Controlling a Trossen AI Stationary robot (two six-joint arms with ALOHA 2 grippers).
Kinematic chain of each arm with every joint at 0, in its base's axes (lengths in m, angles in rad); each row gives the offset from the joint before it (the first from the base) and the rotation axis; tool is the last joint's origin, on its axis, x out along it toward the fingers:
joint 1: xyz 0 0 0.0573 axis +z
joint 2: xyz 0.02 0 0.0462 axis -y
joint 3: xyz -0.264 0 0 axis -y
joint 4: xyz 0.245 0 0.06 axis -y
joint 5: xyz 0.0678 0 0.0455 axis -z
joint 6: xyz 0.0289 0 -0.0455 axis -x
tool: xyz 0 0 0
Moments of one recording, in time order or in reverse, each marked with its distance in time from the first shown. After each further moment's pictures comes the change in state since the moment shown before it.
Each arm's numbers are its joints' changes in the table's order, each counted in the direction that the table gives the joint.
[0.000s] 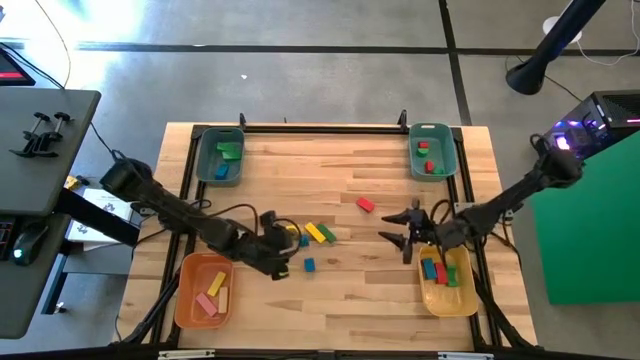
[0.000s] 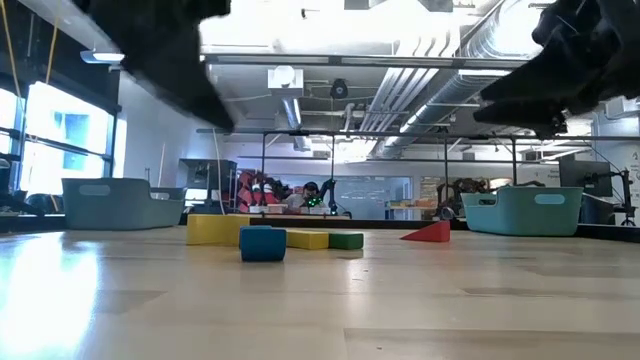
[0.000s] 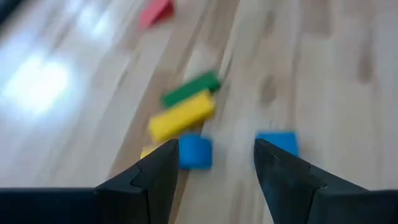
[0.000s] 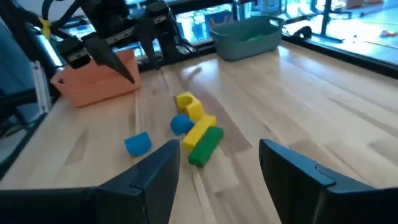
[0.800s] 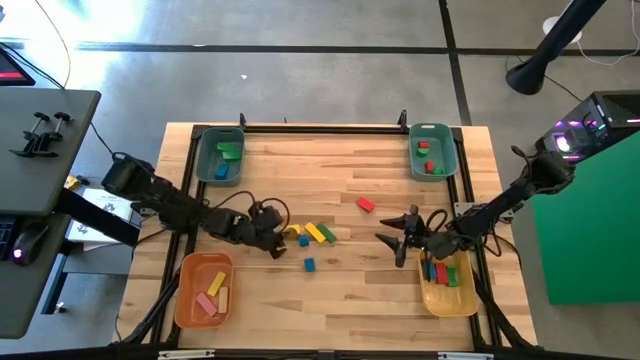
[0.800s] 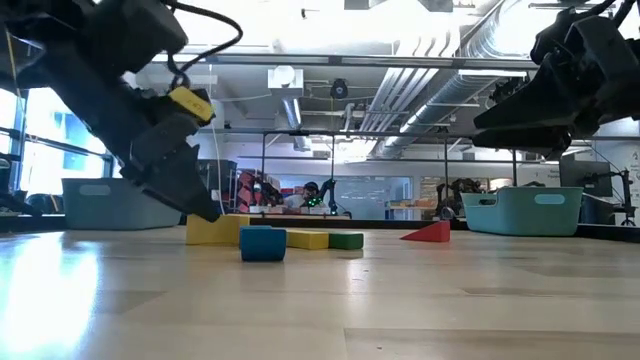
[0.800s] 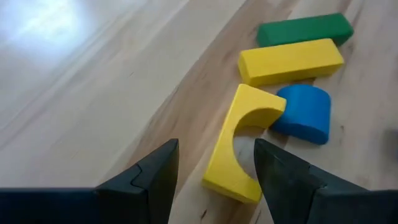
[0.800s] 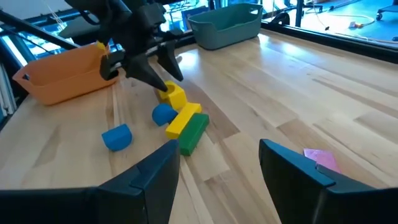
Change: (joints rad) left arm 0.166 -0.003 -0.375 0.371 0.061 0.196; right arm 0.049 -0.218 -0.001 0.129 0.129 -0.106
